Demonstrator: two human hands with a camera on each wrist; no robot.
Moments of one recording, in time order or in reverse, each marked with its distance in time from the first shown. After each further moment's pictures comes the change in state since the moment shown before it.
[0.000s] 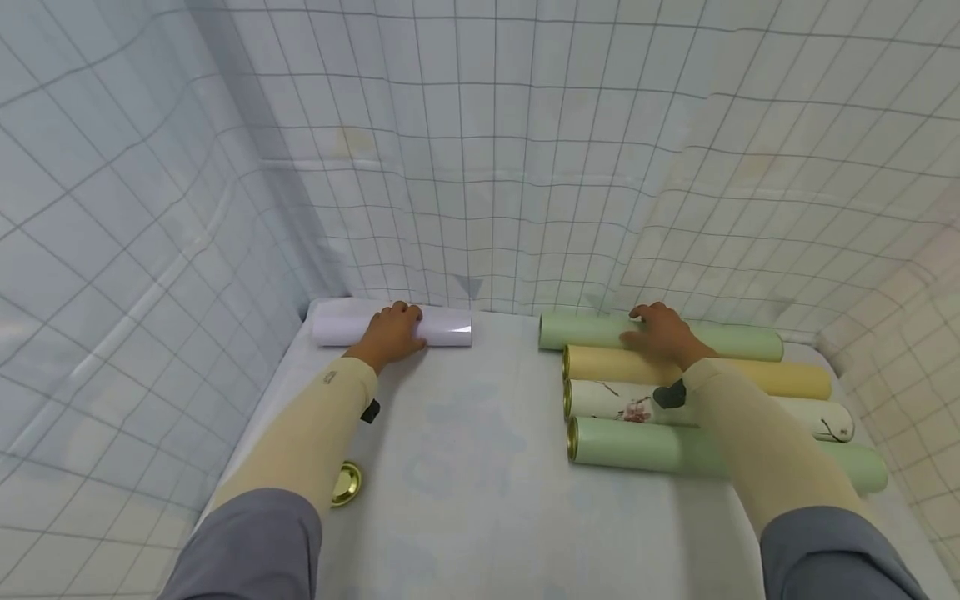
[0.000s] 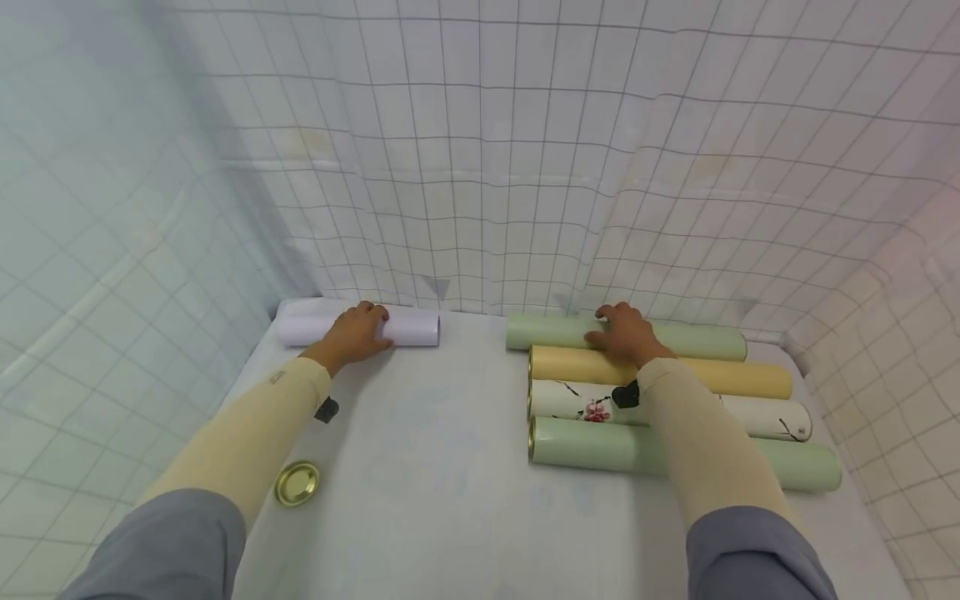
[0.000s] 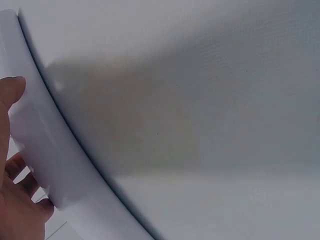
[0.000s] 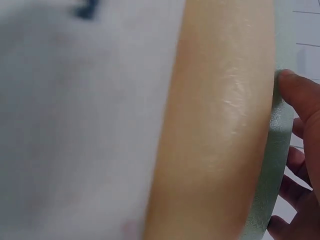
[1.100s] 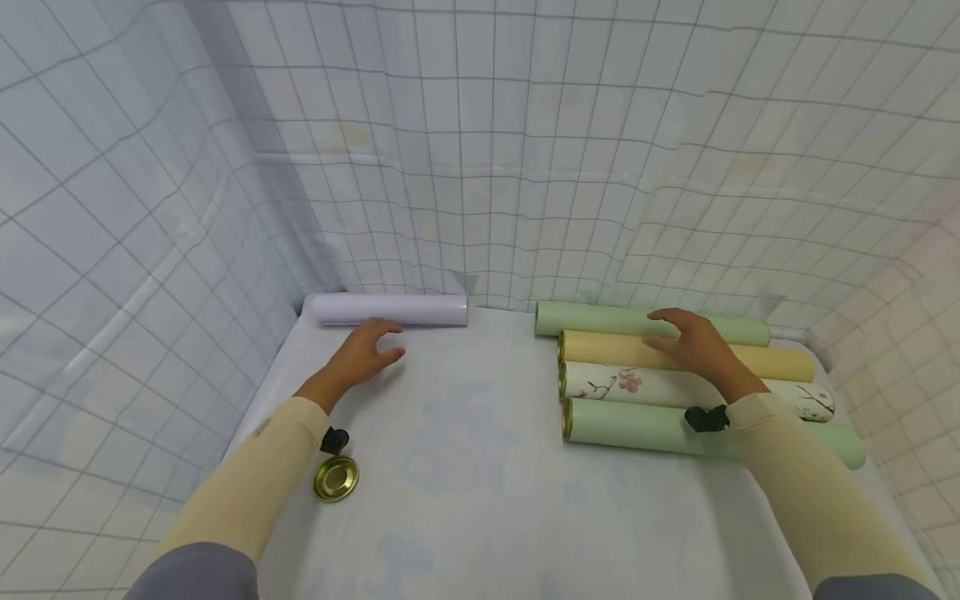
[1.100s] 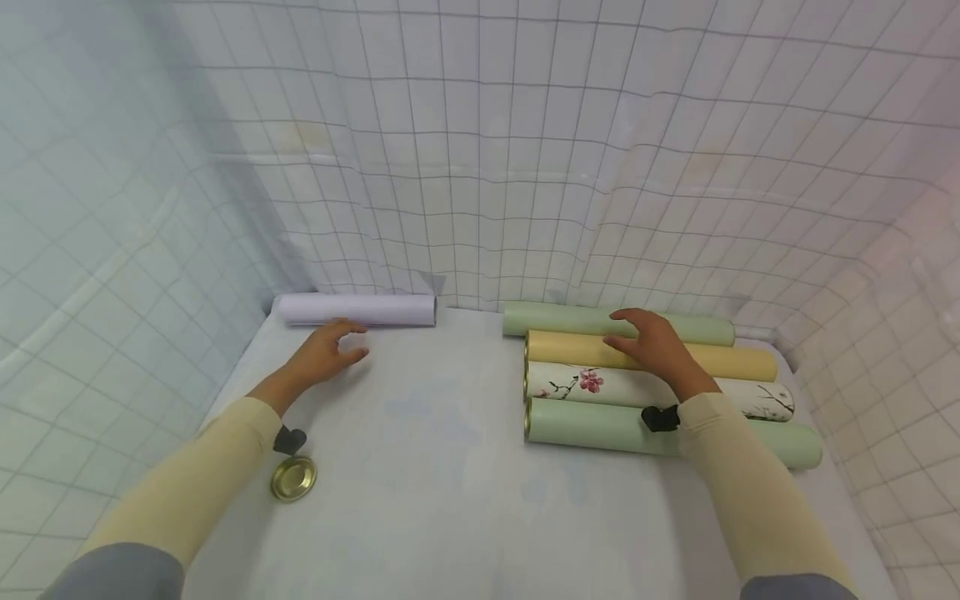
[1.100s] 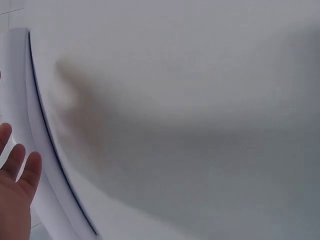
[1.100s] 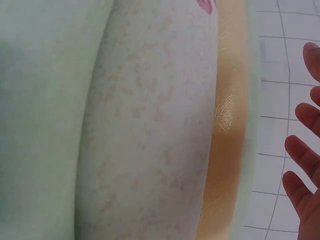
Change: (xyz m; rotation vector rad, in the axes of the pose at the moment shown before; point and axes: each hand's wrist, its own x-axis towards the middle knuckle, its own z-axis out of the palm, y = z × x) left_hand -0.050 -0.032 0.013 -0.384 0.152 0.109; right_hand -0.056 0.008 -0.016 0.132 0.199 -0.126
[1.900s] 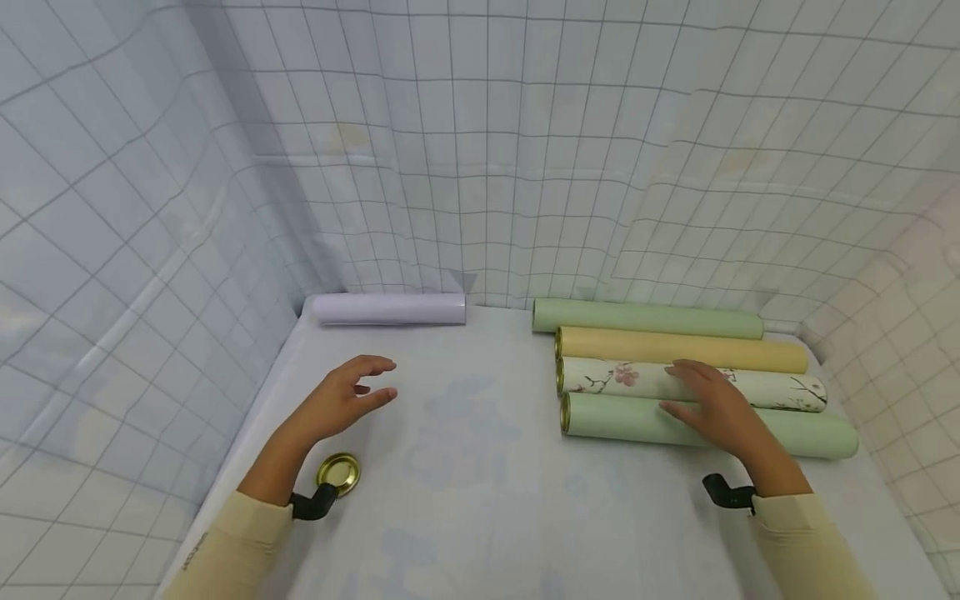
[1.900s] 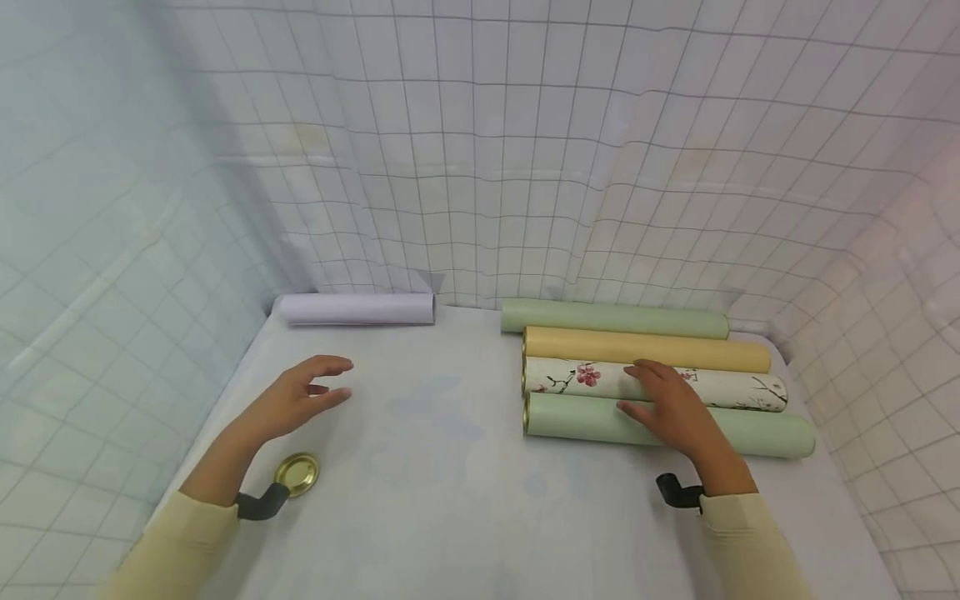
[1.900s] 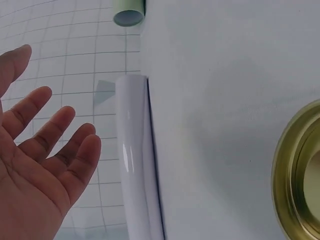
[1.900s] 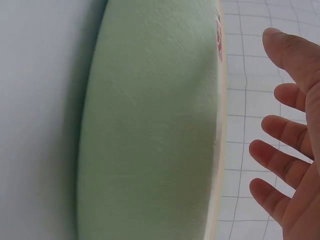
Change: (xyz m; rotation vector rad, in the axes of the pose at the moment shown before) left_hand -0.094 0.062 -0.025 -0.250 -0.066 0.025; right_hand -0.105 -0.013 0.024 -0.190 0.122 -0.182
